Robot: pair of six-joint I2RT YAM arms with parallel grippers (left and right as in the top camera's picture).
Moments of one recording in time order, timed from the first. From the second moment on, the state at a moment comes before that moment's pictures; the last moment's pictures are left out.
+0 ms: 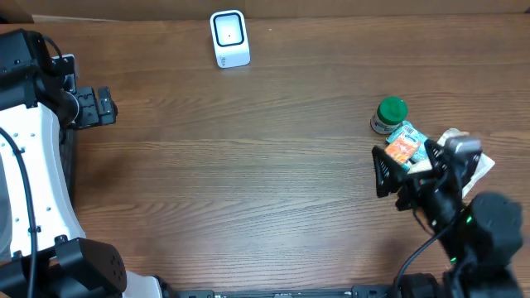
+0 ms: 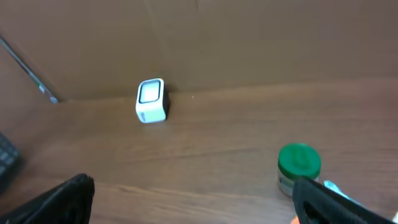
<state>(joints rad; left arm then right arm) 0.34 1.67 1.72 -1.23 -0.05 0.09 0.08 0.48 0.72 -0.49 -0.20 0.20</state>
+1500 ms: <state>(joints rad) 0.34 1.67 1.72 -1.23 -0.05 0.09 0.08 0.01 0.02 -0.03 -0.12 0.20</state>
